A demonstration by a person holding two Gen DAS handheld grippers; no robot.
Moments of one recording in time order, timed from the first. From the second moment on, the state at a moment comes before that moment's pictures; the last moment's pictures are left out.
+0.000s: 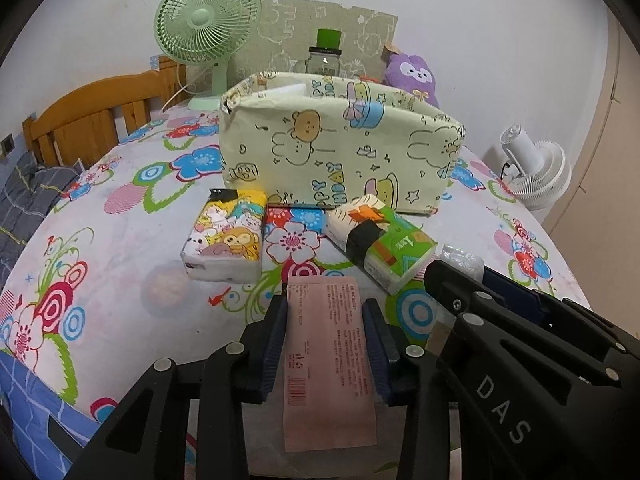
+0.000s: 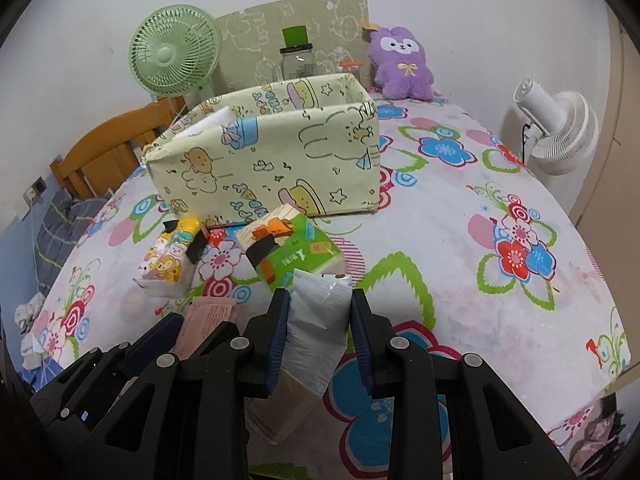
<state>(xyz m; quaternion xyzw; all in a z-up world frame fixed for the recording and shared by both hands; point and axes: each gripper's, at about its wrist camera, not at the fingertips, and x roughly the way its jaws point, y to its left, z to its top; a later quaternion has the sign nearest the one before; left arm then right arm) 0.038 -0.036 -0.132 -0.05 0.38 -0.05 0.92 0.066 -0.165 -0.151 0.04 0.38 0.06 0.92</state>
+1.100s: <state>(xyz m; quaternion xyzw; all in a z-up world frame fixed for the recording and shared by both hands) 0.029 -0.036 -0.059 -0.05 0.32 -0.05 0.94 0.050 -0.167 -0.077 0.06 0.31 0.08 0.94</state>
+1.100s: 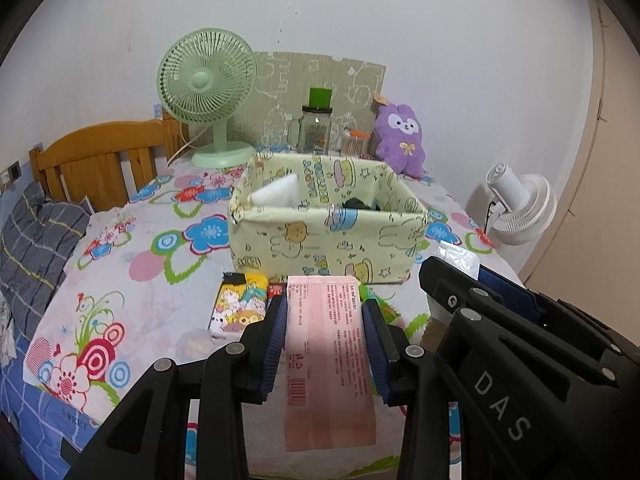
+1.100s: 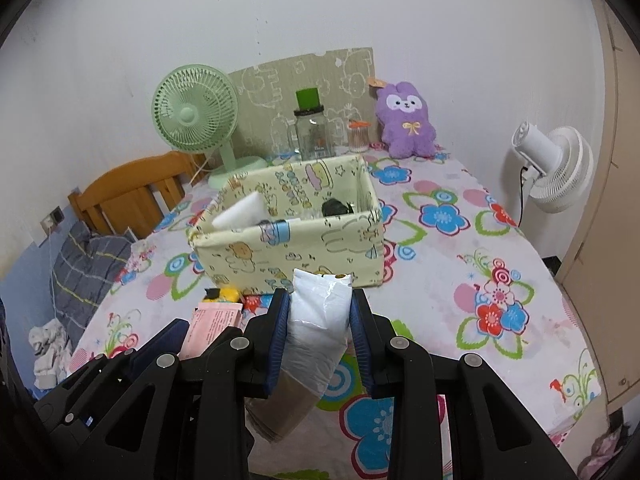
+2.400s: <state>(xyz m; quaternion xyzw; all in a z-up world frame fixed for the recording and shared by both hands) 0.071 -0.033 -0.009 -0.05 0.28 -0.05 0.96 0.092 -0.163 -0.022 0.06 0.28 0.09 0.96</state>
